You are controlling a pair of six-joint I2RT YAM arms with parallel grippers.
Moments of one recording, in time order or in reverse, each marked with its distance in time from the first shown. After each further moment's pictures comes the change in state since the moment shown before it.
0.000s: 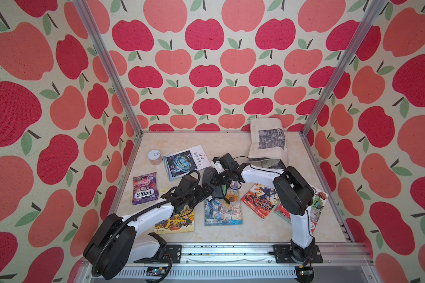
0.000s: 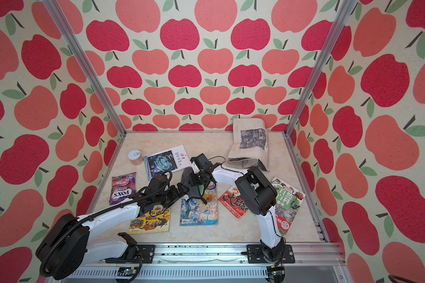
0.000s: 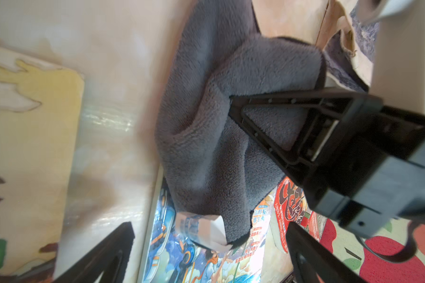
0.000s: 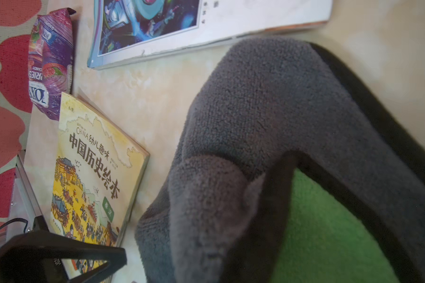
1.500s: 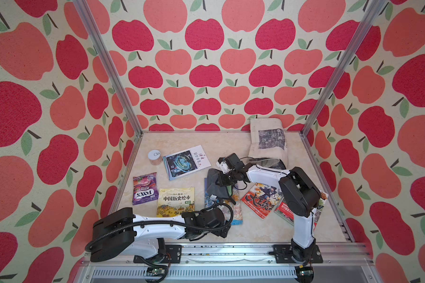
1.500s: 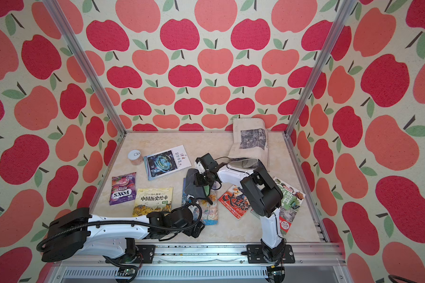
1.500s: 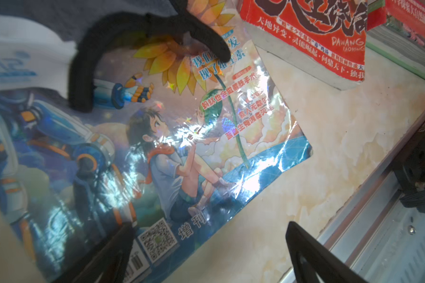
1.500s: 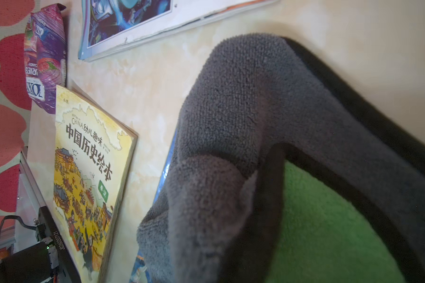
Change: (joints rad) left arm -0.679 0.092 -0.002 -0.043 -0.376 0.322; right arm -0.056 -0.069 -0.057 -0.056 -0.026 -0.032
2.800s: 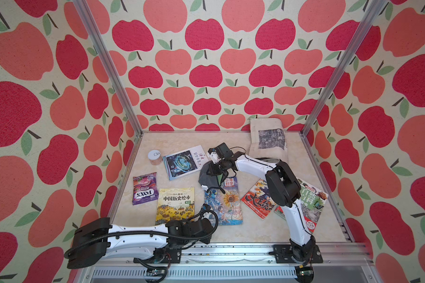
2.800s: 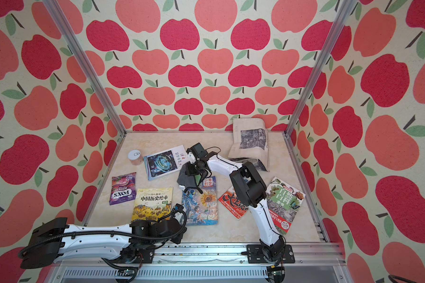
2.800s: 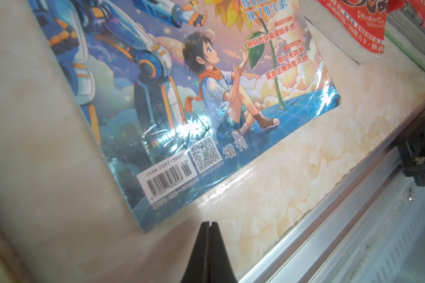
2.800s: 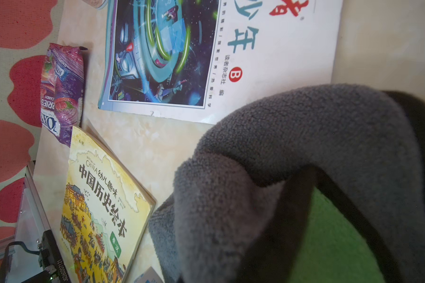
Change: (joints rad) left arm -0.078 -0.304 -0.205 -0.120 -0.056 -0.178; right arm 0.038 0.296 0.487 -0.161 -0.031 -0.048
